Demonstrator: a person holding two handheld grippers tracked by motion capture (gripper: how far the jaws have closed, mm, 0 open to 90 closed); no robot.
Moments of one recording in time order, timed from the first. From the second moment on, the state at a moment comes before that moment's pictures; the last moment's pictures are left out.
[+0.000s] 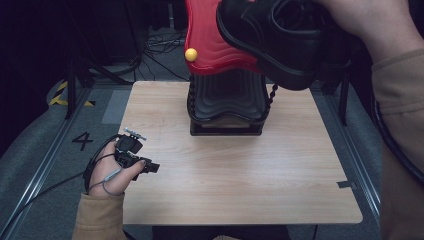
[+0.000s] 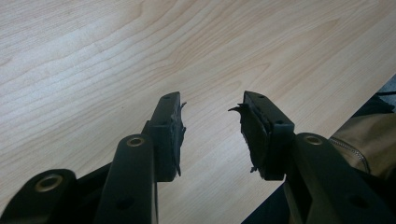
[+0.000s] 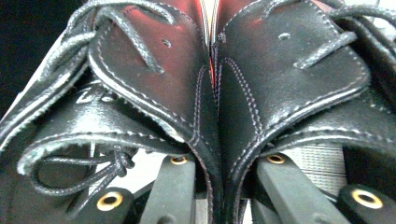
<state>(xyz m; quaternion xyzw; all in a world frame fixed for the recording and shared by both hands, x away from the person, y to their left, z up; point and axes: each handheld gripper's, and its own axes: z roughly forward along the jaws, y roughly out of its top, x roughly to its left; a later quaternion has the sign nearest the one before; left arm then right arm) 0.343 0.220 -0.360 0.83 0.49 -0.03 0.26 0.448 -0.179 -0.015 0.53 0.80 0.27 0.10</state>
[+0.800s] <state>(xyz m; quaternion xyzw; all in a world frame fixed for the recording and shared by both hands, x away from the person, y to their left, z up) 0.352 0.230 -0.365 0.83 0.49 -0.04 0.26 0.525 -0.123 0.001 0.57 0.75 0.28 0.15</state>
